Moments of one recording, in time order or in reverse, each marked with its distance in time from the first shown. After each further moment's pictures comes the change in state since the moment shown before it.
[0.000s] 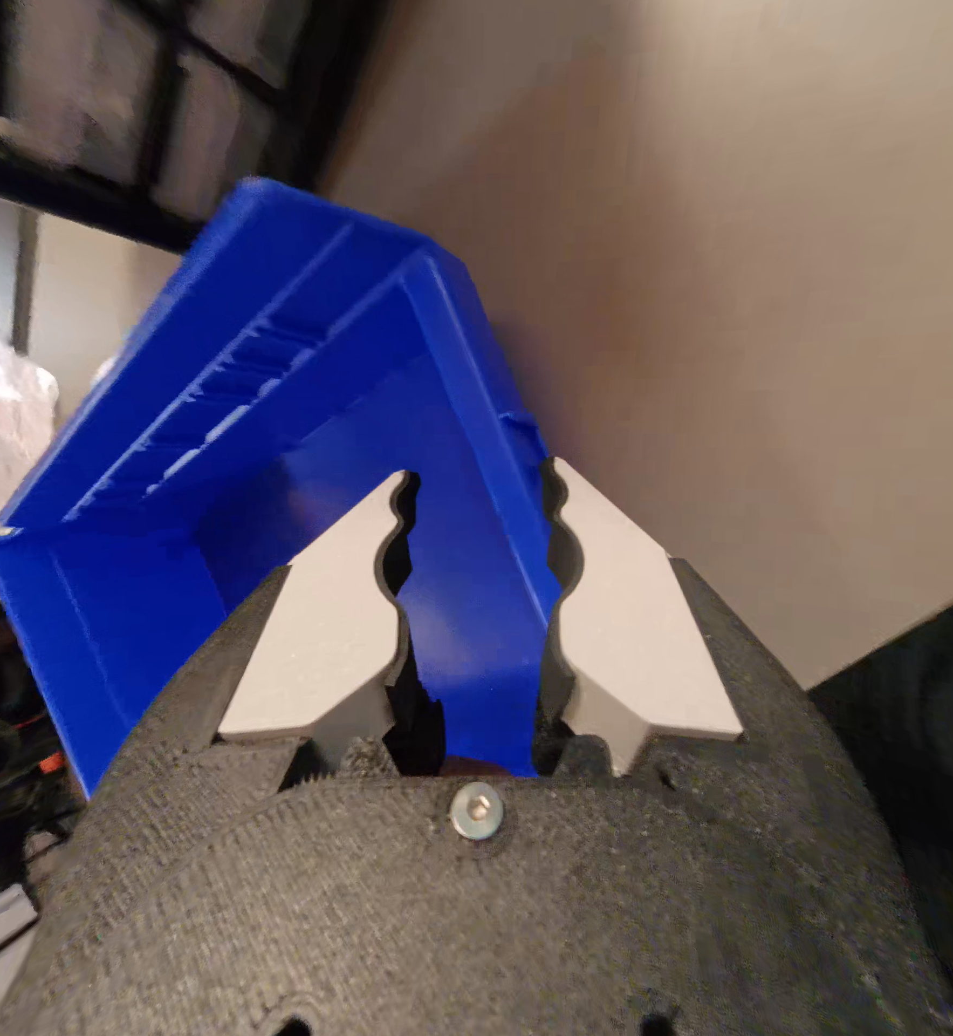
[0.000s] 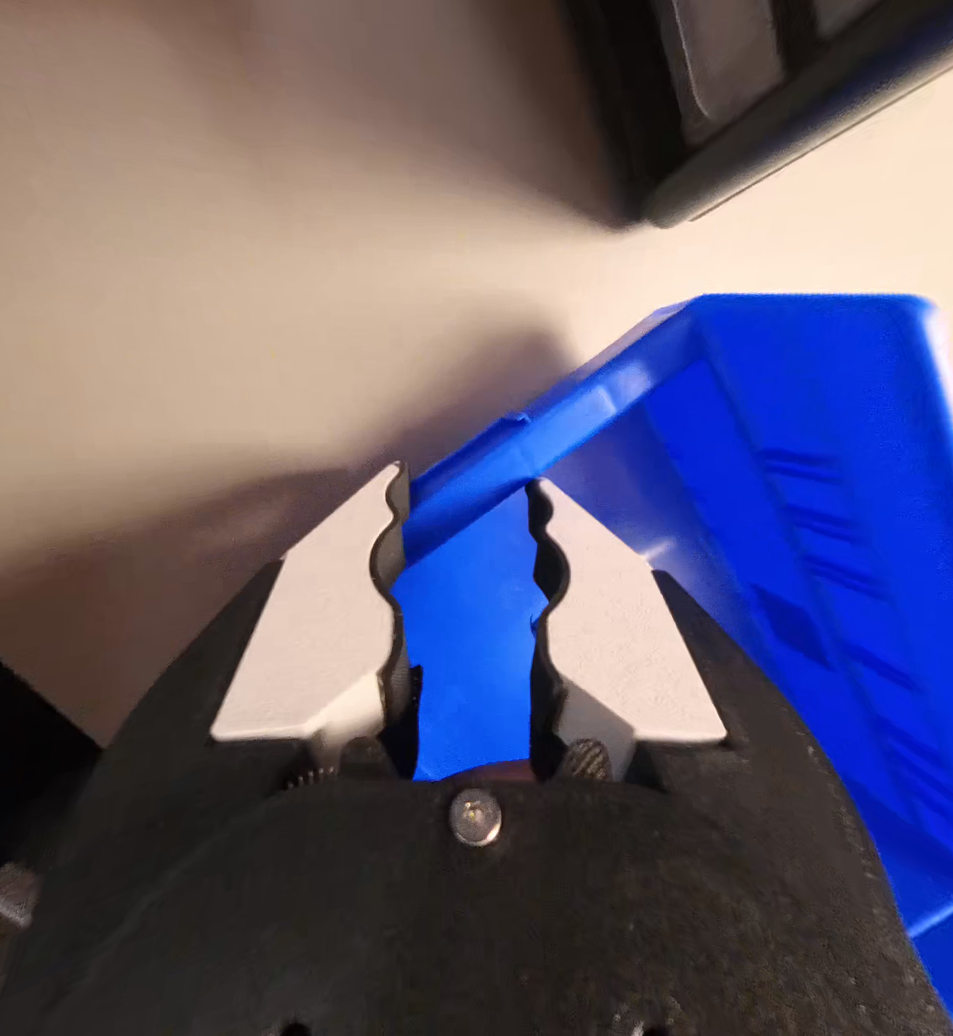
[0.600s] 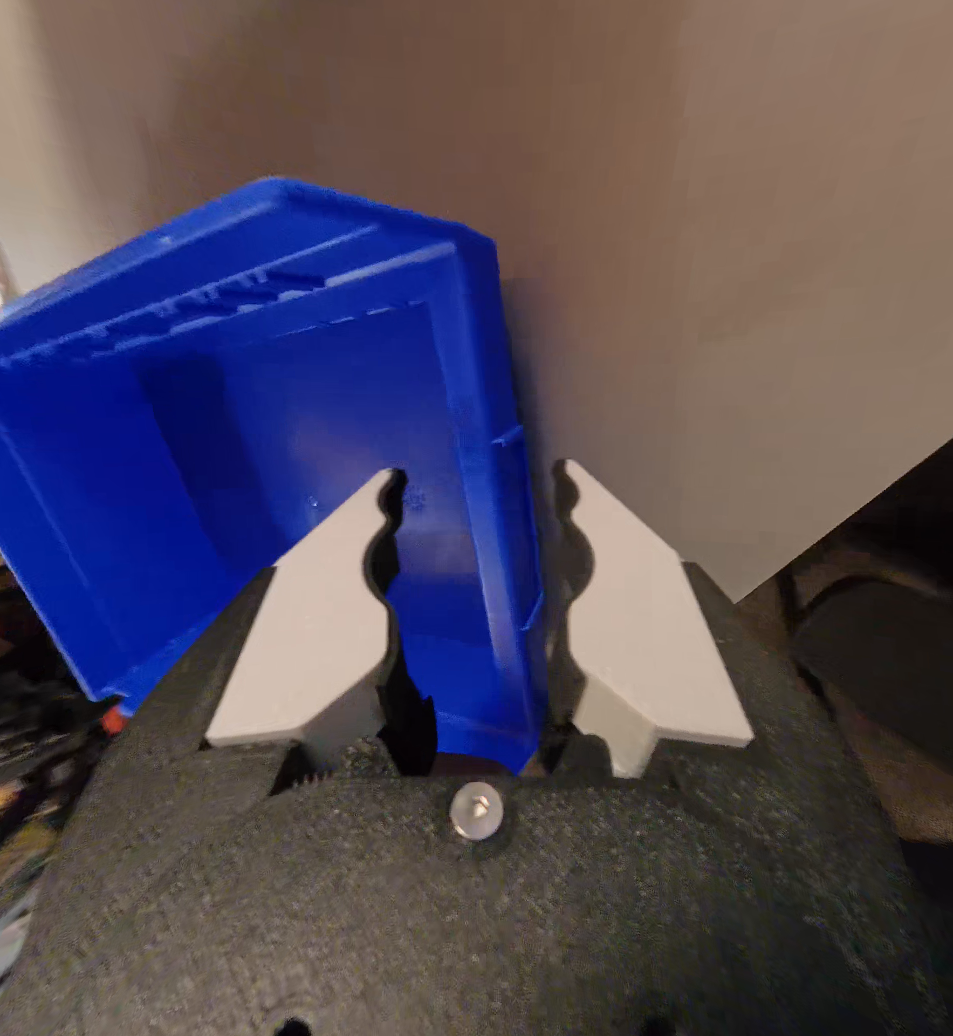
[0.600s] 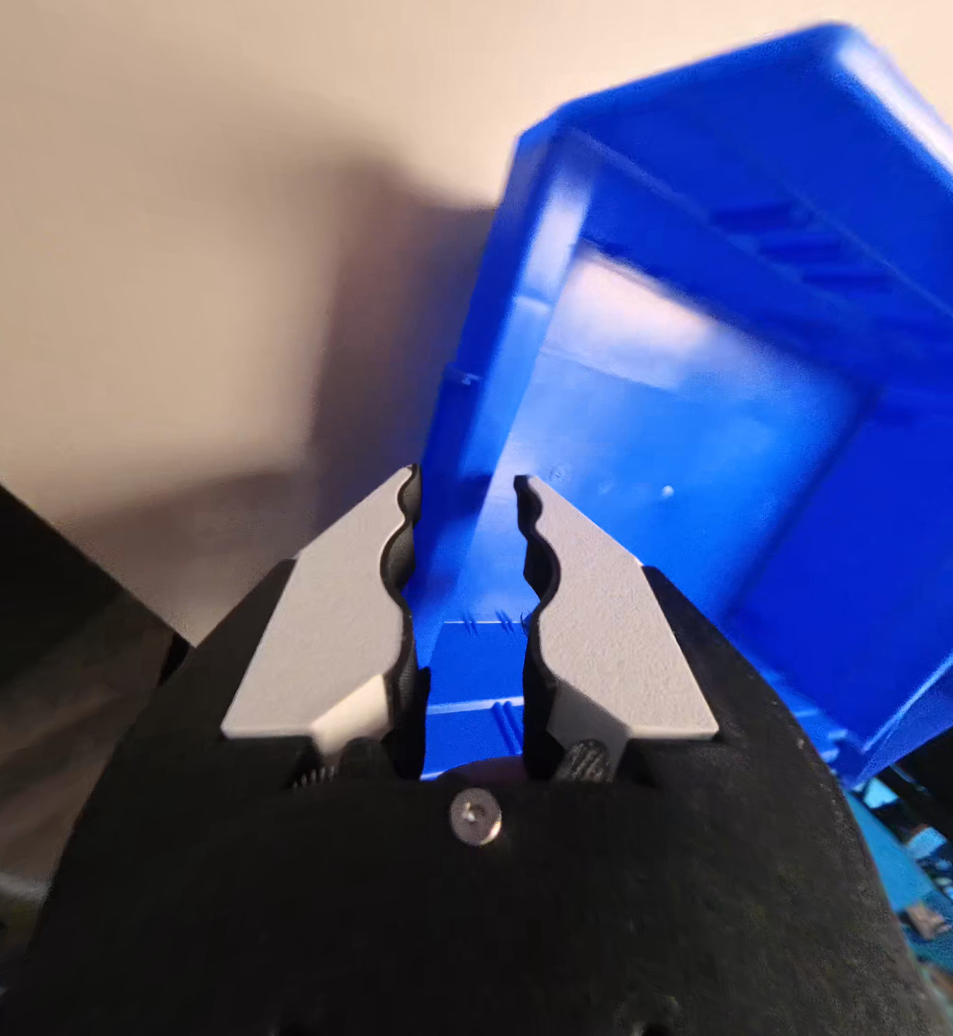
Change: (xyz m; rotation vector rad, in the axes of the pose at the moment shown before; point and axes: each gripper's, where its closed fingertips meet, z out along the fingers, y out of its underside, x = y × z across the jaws) left arm -0.050 0.114 -0.017 -0.188 0.079 0.164; right arm -0.004 0.113 -0.043 -0.193 0.166 -0.182
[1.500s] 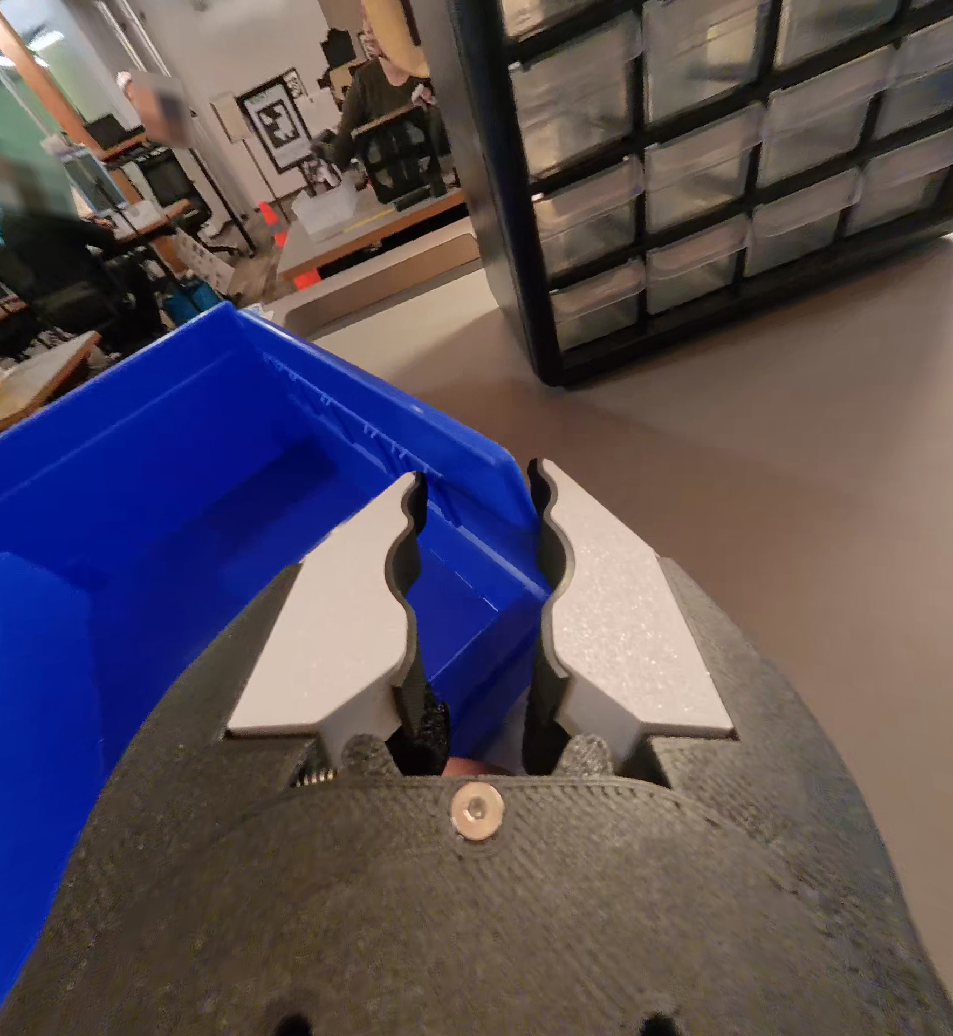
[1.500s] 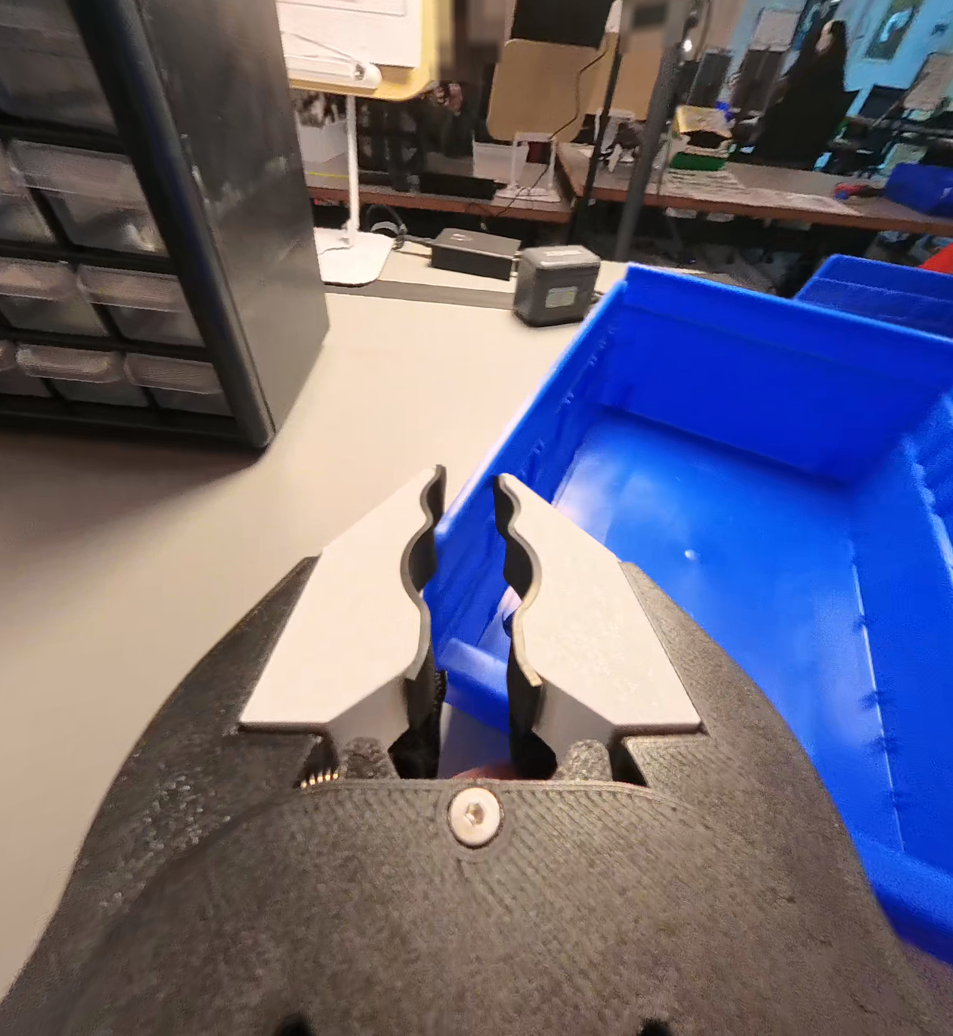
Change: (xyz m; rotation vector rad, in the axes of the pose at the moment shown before) left arm -0.049 -0.077 0.005 0.798 -0.424 -0.727; right arm 0.074 -0.031 -0.038 0.842 0.577 1.095
